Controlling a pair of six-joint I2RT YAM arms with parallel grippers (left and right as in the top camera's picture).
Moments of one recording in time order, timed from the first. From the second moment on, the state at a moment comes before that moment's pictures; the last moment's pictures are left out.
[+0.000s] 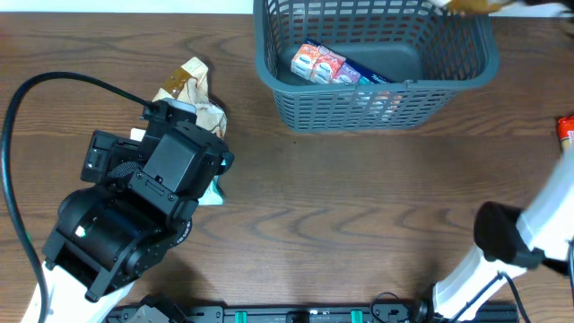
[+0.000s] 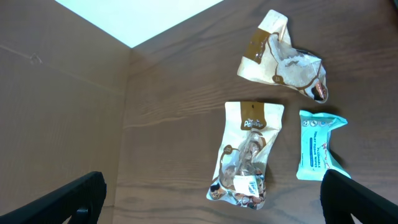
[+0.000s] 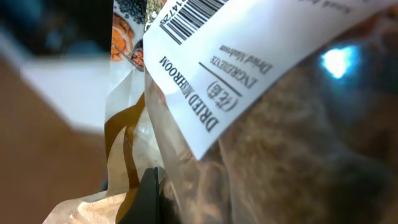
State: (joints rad) left arm -0.64 1.17 1.60 -1.48 -0.78 -0.14; right arm -0.17 1.98 2.80 -1.23 -0.64 0.03
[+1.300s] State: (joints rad) left arm -0.64 1.17 1.60 -1.48 -0.78 -0.14; right arm -0.05 2.40 2.73 -1.22 -0.53 0.01
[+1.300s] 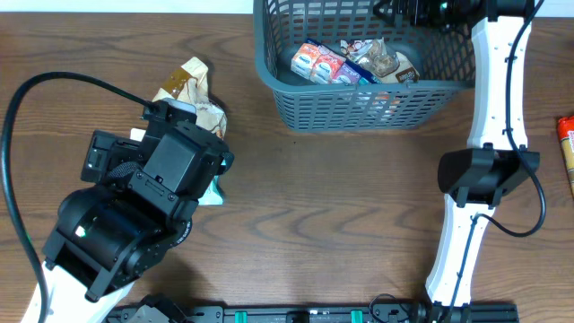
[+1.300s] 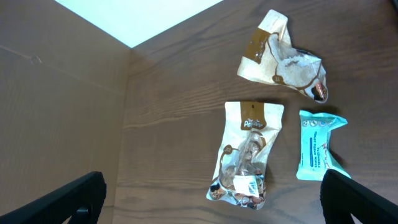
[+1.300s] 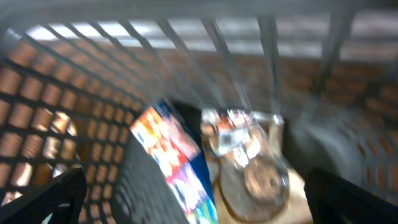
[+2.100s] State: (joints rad) left arm -0.64 1.17 1.60 -1.48 -0.78 -0.14; right arm -0.37 1.81 2.76 -1.59 0.39 0.75
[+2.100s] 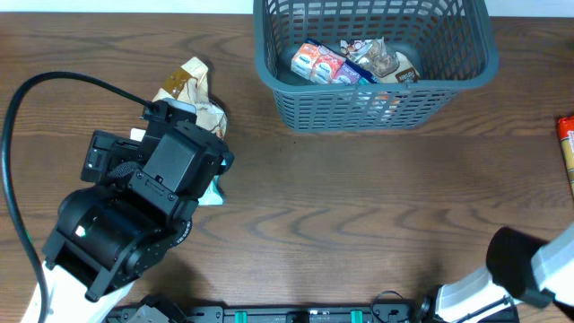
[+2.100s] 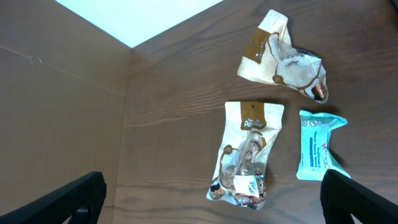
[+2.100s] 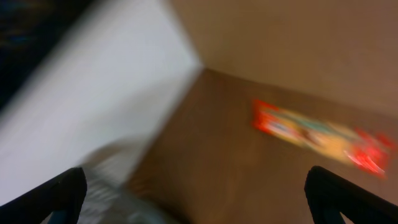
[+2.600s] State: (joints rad) left arm -0.64 1.17 1.60 -1.48 -0.78 -0.14; right arm -0.63 2.04 2.75 -1.57 0.39 0.48
